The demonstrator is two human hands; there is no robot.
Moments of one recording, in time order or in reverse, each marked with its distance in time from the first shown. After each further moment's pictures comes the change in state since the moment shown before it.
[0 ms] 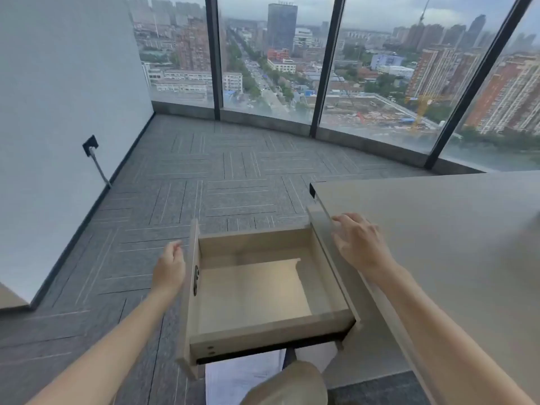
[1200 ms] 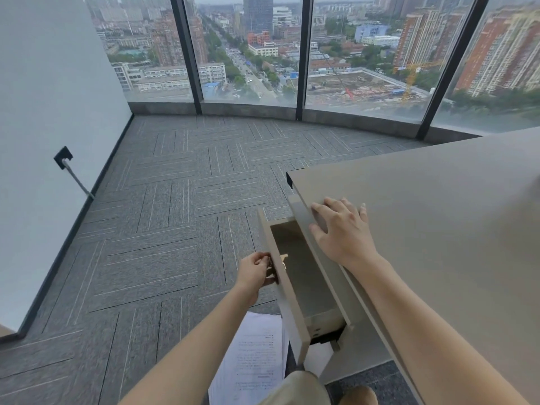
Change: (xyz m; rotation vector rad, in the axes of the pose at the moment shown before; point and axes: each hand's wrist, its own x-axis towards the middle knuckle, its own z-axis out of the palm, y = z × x) left_hand -0.039 0.055 0.199 -0.491 -0.537 -0.277; right_hand 0.011 0.009 0.005 -0.014 0.019 0.063
